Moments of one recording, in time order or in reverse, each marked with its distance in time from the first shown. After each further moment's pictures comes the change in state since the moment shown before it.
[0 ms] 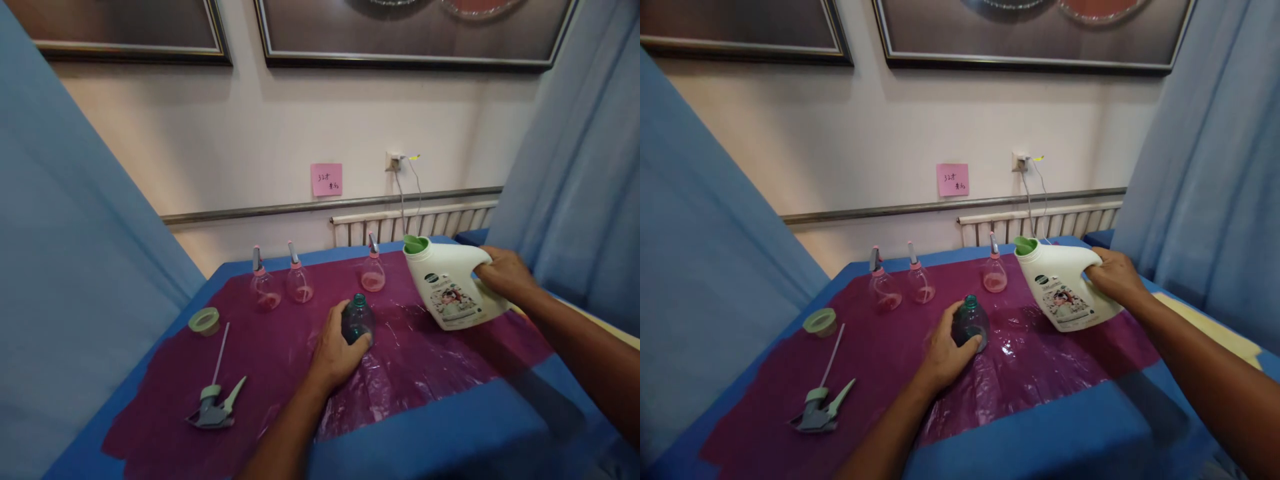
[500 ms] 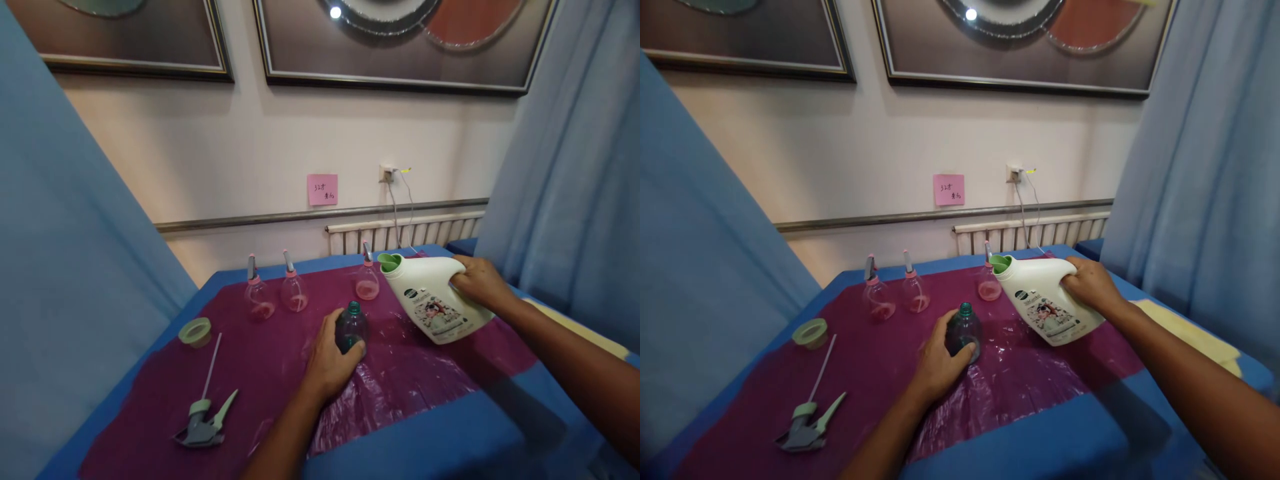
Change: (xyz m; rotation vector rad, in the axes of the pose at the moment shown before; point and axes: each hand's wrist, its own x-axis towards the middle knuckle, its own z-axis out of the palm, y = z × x) left_hand 0.000 0.005 -0.005 0.000 0.015 0.016; right_hand 0.005 -0.010 0.012 -0.265 -0.083 -0.237
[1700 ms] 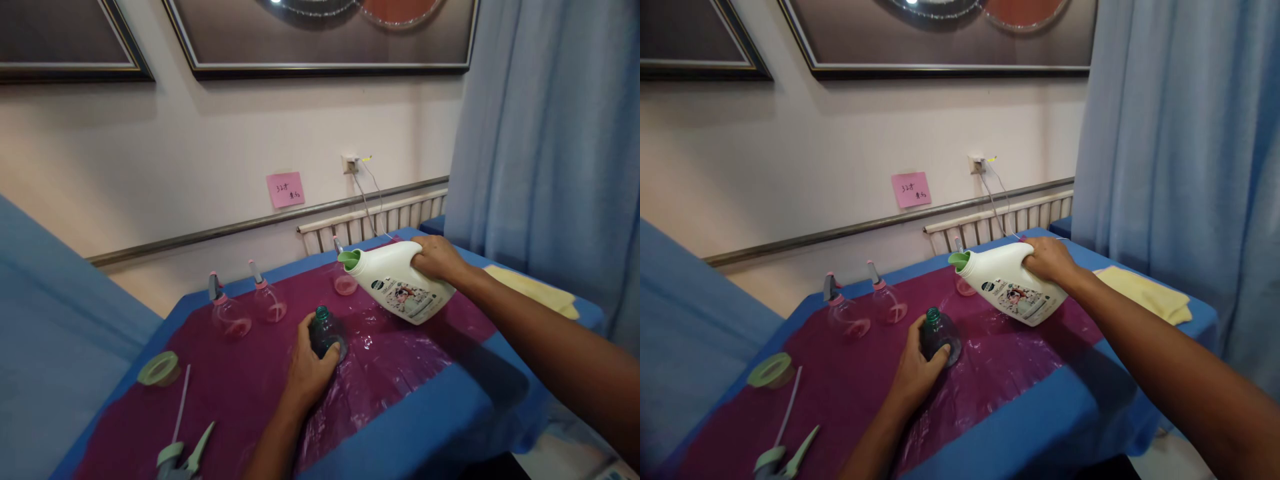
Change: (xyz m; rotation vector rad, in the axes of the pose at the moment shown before) left_hand 0.011 -0.008 -0.002 0.044 0.001 -0.101; right_hand 0.010 -0.029 -0.008 -0.211 -0.069 0.005
